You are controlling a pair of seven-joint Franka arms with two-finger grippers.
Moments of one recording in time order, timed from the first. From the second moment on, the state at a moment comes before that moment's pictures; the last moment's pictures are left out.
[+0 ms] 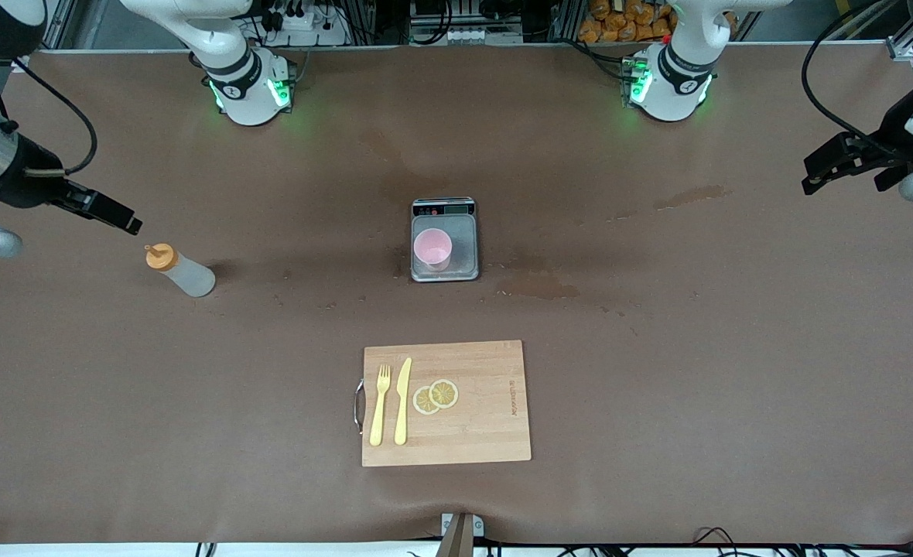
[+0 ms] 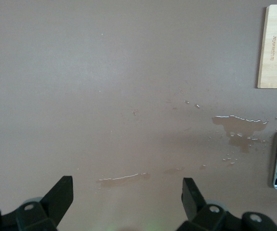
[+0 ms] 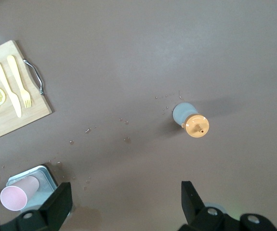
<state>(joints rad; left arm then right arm) -0.04 -0.05 -0.04 -1.58 0.01 1.52 -0.11 -0.02 0.02 0.08 -1.59 0.07 1.57 0.41</state>
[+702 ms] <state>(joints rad) -0.03 -0.05 -0.04 -1.58 0.01 1.47 -0.11 -0.02 0.00 0.07 -1.56 0.00 1.65 0.34</state>
